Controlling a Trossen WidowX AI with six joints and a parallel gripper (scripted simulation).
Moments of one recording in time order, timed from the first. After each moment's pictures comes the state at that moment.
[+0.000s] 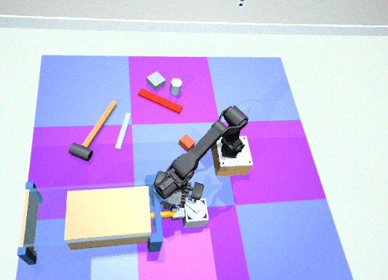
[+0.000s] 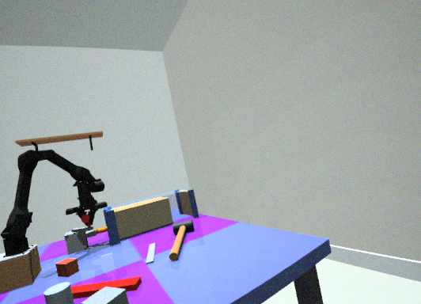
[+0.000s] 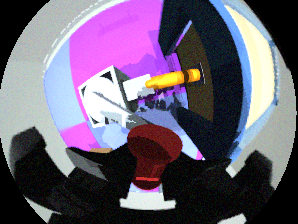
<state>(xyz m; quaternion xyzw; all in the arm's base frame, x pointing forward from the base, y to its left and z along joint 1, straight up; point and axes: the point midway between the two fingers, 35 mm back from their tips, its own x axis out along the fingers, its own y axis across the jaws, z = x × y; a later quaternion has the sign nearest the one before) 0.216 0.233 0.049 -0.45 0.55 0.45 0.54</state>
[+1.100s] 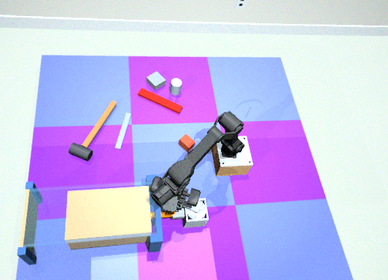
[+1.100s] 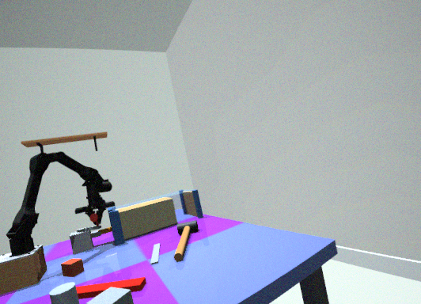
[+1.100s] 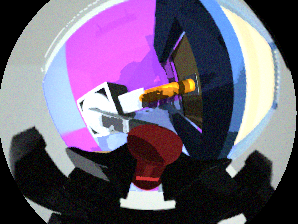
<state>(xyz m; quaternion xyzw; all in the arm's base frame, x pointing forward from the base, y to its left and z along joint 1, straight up) 0.228 0.258 0.050 -0.45 0.56 0.44 0.54</state>
